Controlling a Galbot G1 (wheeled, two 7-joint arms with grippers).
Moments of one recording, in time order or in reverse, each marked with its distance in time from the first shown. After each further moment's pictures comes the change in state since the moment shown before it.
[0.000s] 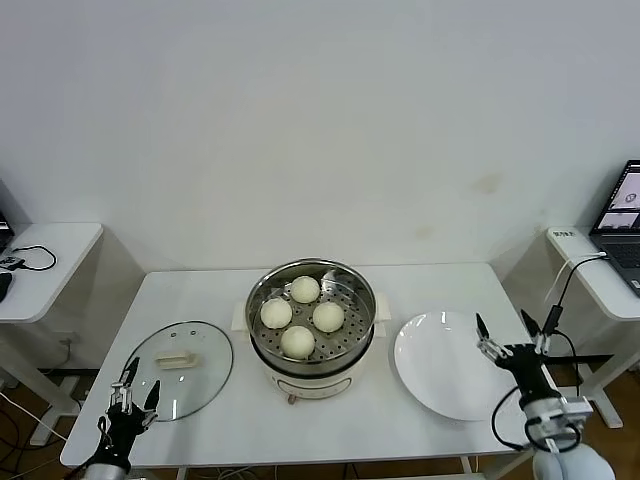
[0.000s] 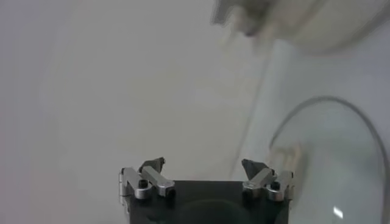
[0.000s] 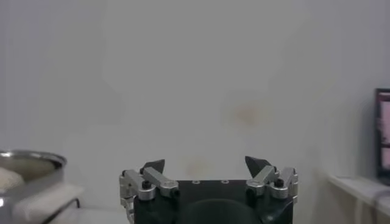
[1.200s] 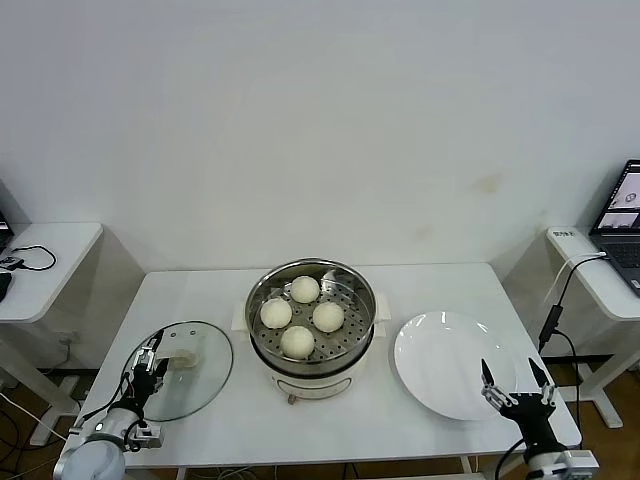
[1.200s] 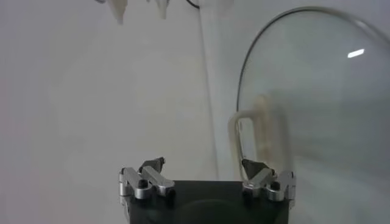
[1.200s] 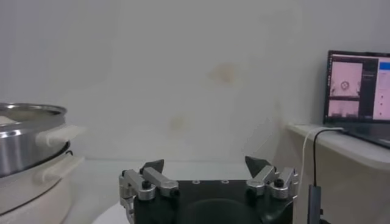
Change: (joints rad) left arm -0.359 0.070 0.130 0.326 0.163 -0.034 0.080; right arm -0.182 0.104 0.033 0.079 -0.057 -0.001 0.007
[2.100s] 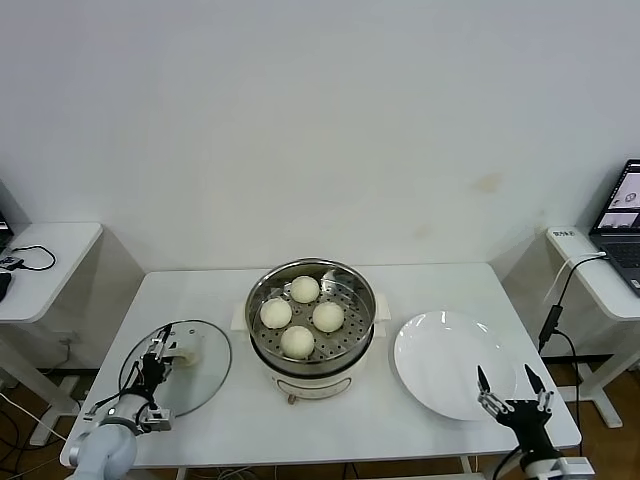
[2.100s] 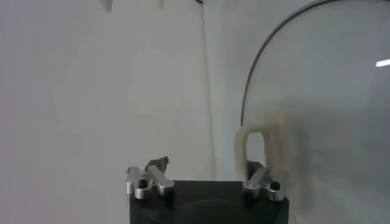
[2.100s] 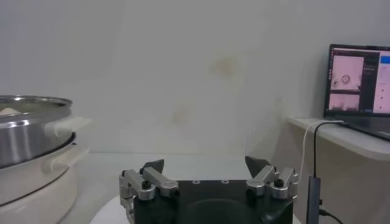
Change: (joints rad) left arm -0.104 -0.016 0.048 0.102 -0.019 0.009 0.012; right arm -0.021 0.014 -0.014 0.006 -0.016 0.003 -0.002
